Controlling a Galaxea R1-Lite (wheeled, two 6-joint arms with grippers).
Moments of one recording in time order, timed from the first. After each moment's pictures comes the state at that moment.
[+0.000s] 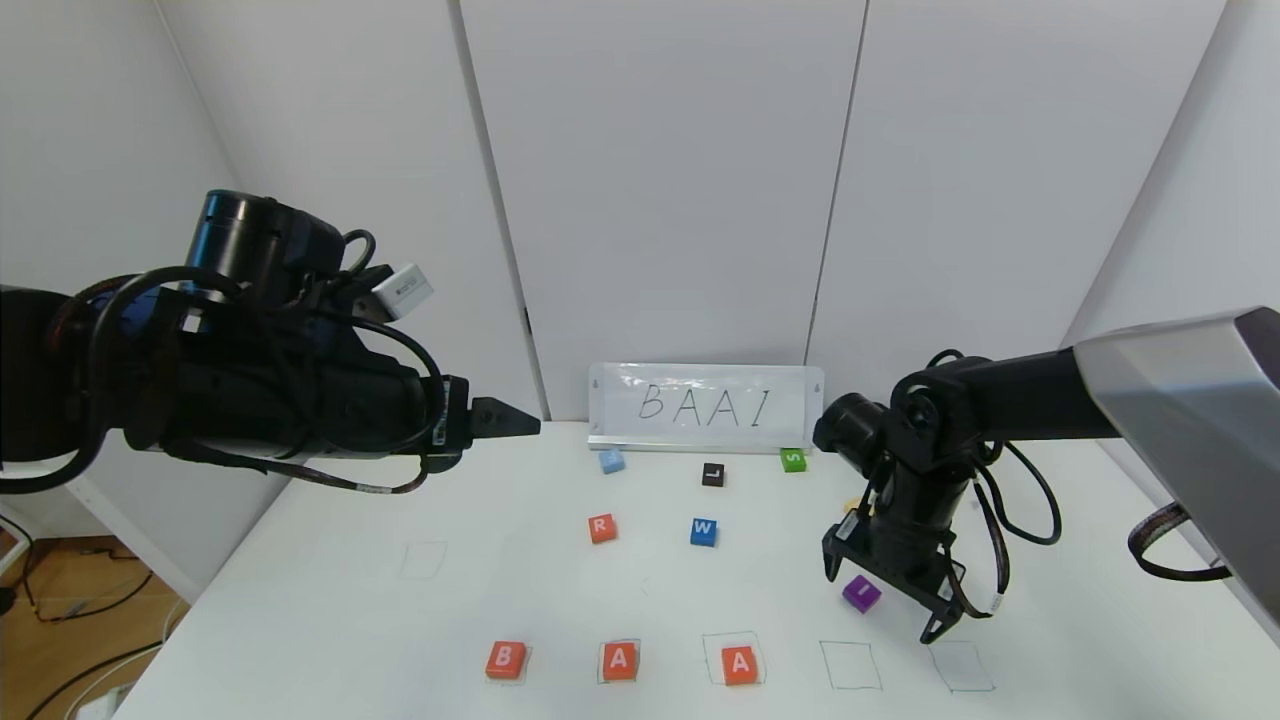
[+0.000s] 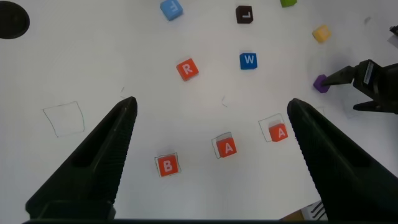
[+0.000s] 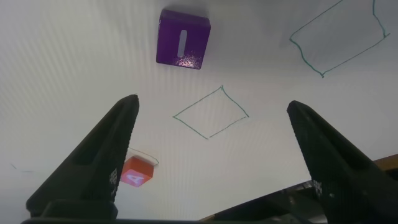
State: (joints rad) left arm -0.26 1.65 -1.20 0.22 -0.17 -0.19; right arm 0.42 2.32 -1.70 0.89 -0.01 1.18
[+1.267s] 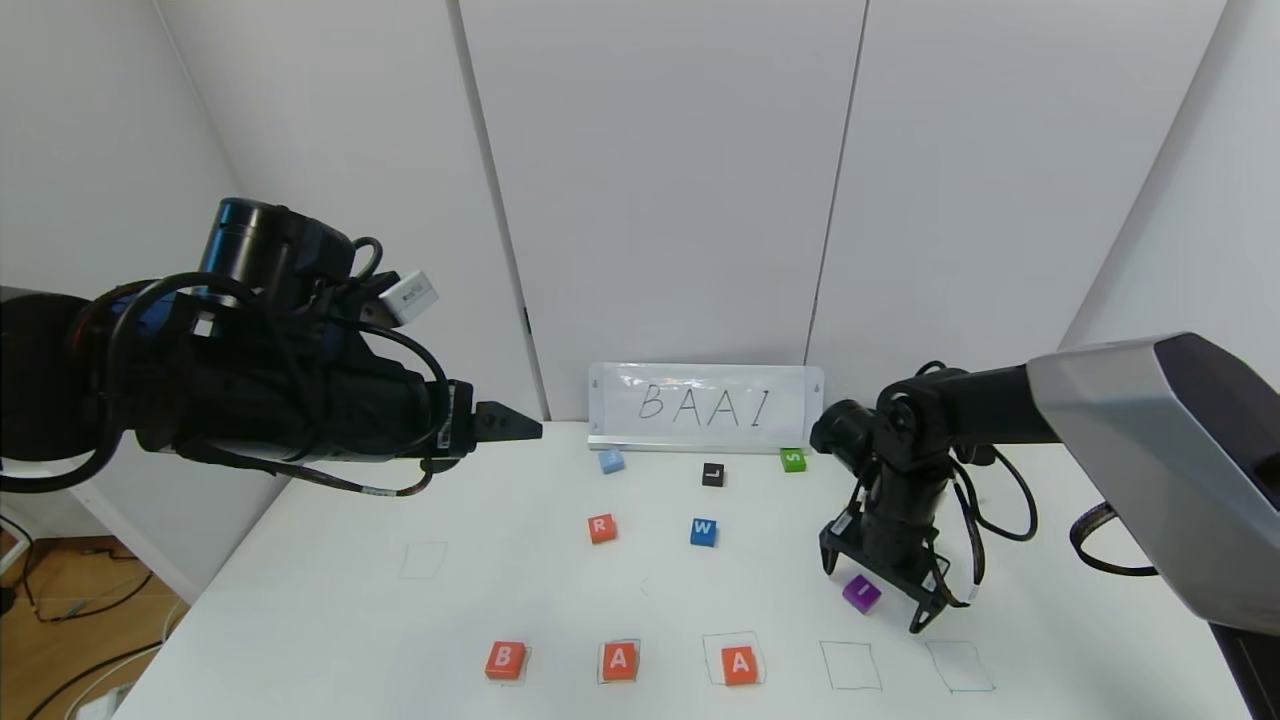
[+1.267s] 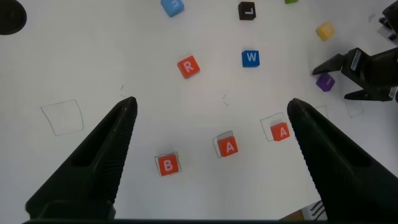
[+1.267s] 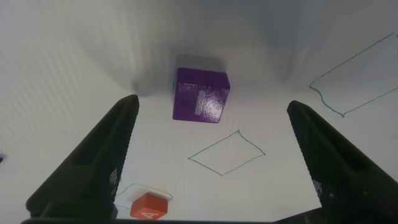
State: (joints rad) left arm -0.26 1.67 -1.20 0.22 -0.17 -0.19; right arm 0.38 2.43 -1.81 0.90 -0.02 1.19
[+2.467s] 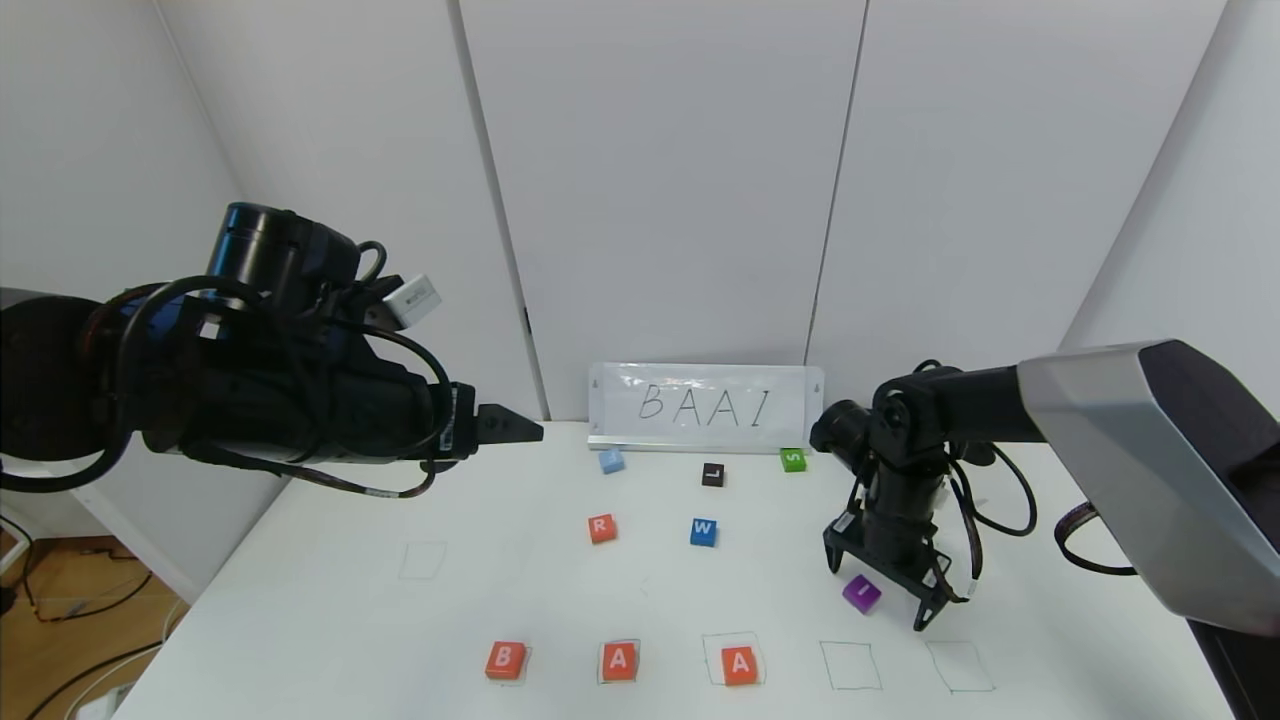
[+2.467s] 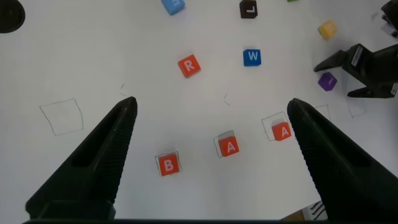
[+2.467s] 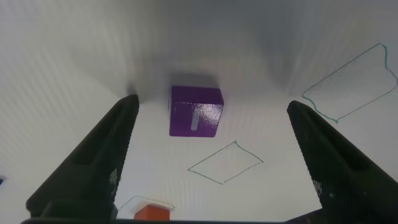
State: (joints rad) left arm -0.26 1.67 -1.20 0.22 -0.17 -0.19; right arm 0.37 2.47 -1.88 0.97 -0.04 1.21
